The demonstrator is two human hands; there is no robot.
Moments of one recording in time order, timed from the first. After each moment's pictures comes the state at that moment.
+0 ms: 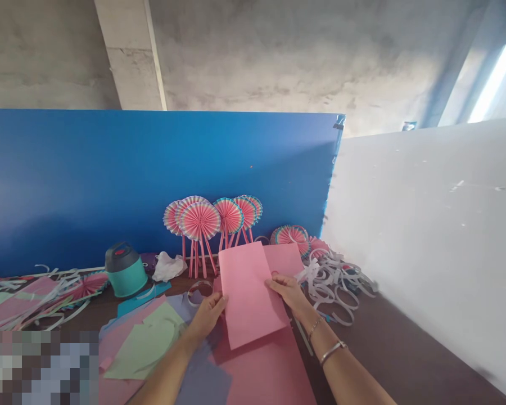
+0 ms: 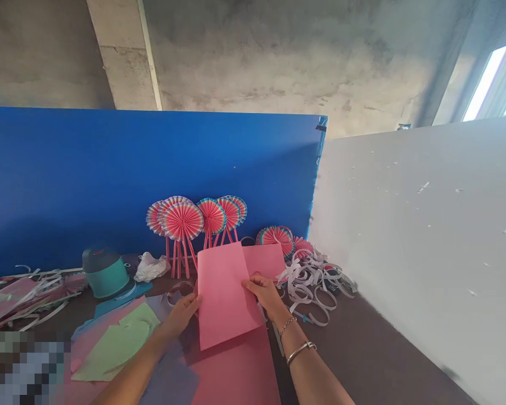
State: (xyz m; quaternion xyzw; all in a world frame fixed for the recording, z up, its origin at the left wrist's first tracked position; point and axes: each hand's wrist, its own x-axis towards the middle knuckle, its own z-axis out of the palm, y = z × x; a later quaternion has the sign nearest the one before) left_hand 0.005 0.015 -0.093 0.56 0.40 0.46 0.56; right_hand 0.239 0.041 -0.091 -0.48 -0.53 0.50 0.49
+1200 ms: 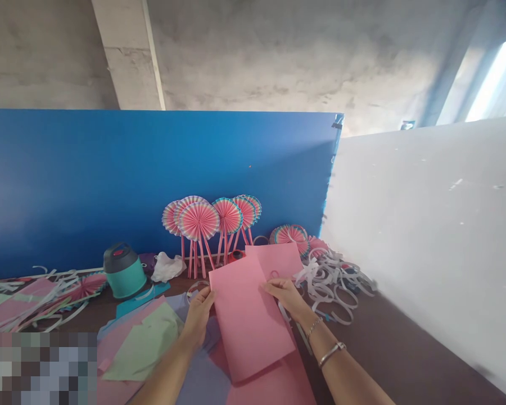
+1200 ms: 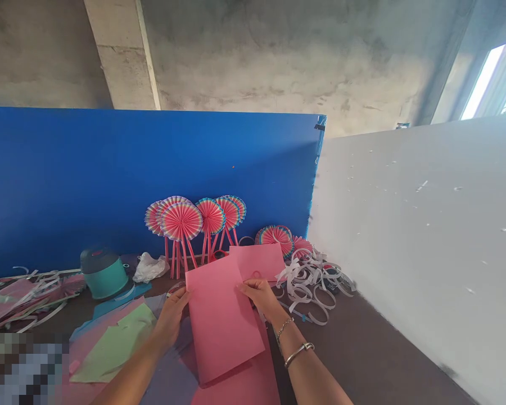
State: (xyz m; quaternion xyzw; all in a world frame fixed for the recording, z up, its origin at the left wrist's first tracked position) left_hand 0.005 0.012 -0.086 0.43 0.38 0.57 0.59; right_hand 0.232 0.032 -0.080 -0.43 -0.57 0.53 0.46
